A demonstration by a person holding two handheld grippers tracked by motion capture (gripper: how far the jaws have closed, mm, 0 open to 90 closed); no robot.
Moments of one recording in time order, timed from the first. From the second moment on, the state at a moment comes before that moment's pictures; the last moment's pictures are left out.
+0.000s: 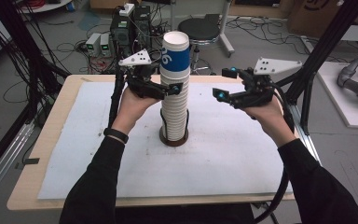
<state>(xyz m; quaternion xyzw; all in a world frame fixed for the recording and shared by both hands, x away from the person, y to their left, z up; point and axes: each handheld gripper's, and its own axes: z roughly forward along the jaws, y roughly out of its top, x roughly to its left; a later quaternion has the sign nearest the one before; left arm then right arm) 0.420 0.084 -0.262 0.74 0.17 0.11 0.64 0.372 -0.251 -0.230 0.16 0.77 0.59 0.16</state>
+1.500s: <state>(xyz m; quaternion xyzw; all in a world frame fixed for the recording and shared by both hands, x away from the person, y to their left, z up) 0.421 0.082 -0.260 0.75 0.17 0.11 0.64 0.424 -0.153 -0.148 0.16 0.77 0.60 0.10</state>
